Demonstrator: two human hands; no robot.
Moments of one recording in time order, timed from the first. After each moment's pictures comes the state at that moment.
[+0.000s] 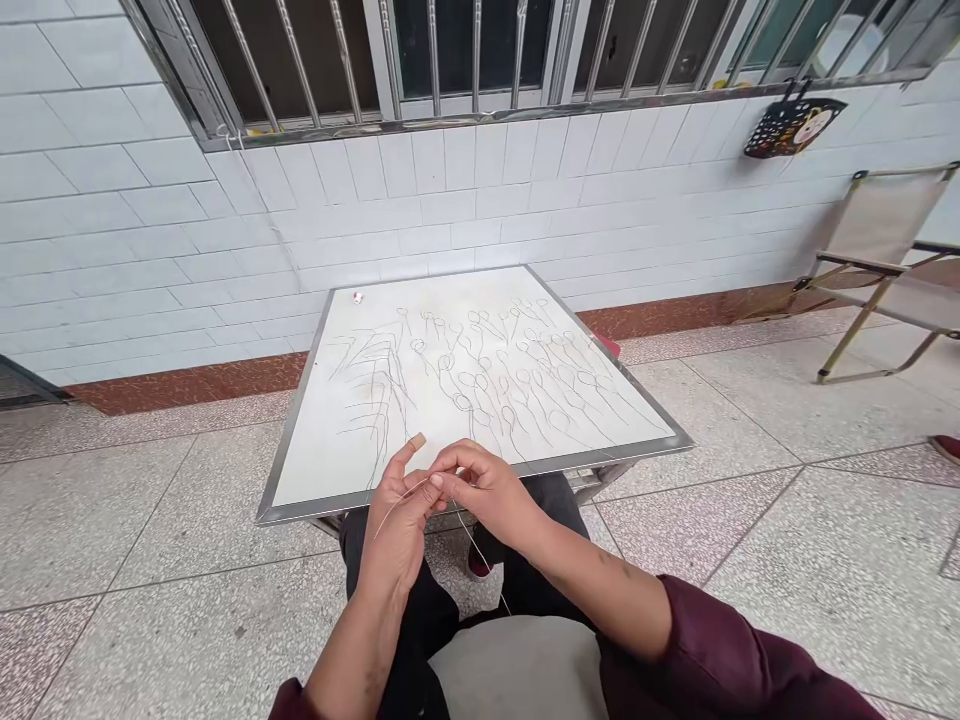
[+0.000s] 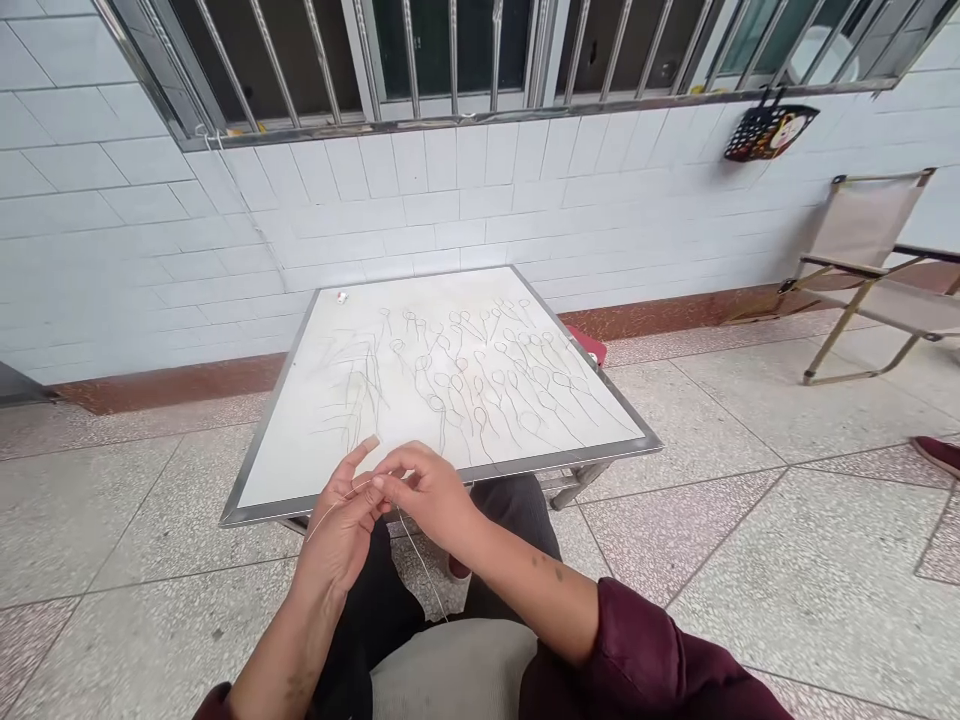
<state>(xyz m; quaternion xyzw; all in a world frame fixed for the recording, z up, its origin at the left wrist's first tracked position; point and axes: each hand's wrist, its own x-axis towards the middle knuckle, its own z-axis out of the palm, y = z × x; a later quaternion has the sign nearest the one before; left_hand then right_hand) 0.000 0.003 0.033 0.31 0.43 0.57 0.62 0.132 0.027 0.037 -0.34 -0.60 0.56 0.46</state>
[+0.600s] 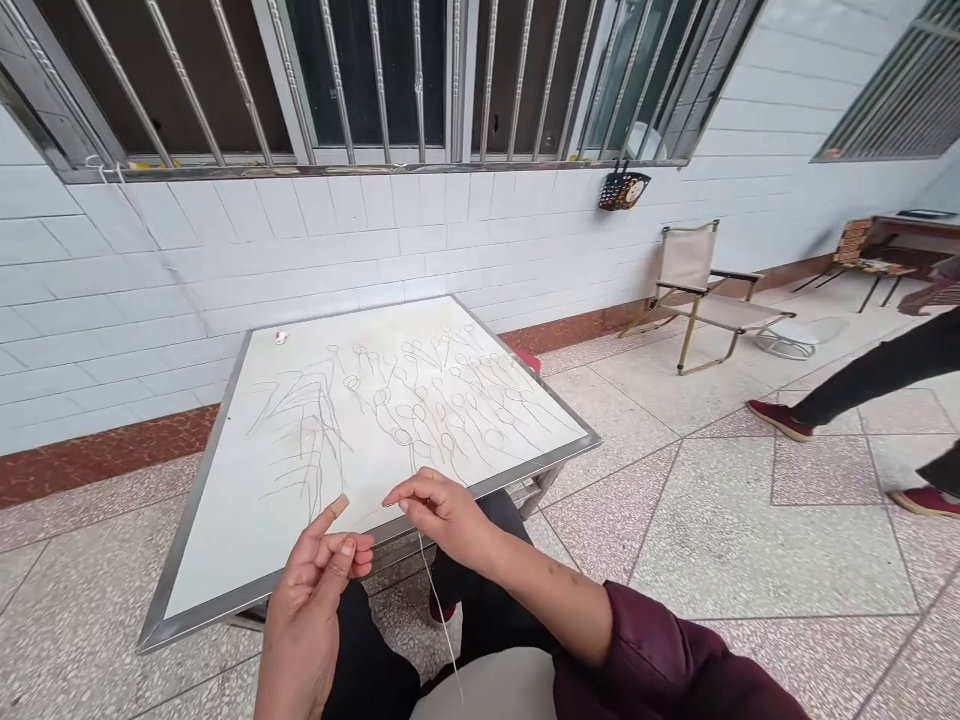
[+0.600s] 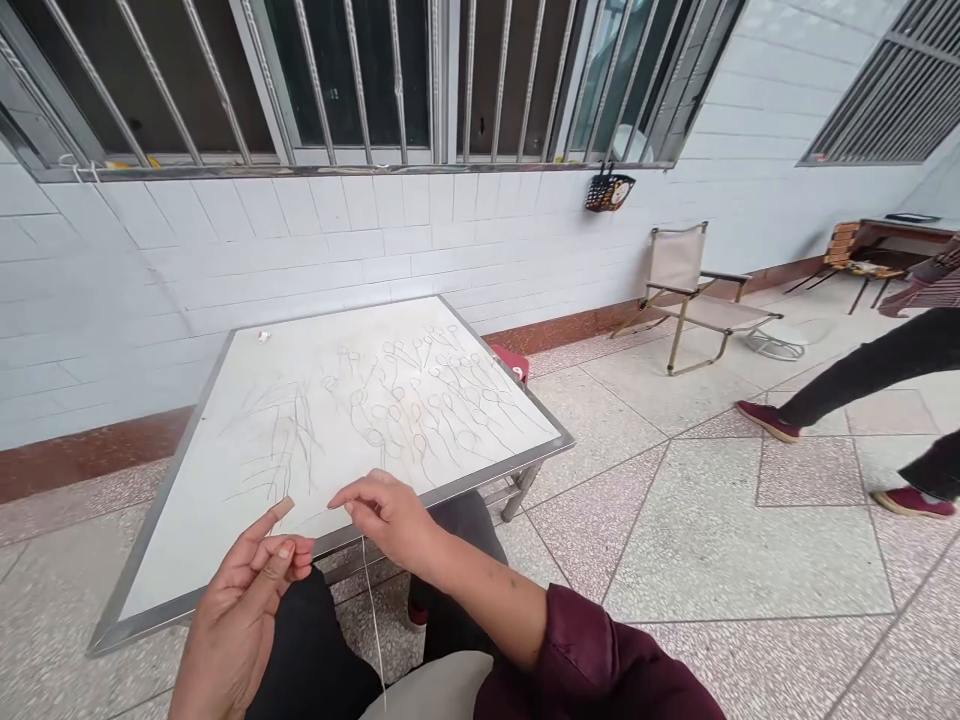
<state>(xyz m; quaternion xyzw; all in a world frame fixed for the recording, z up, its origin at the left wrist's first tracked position) -0.025 -0.002 0.036 0.38 0.50 0.56 0.54 0.157 0.045 0.017 -0.41 -0.68 0.41 0.45</state>
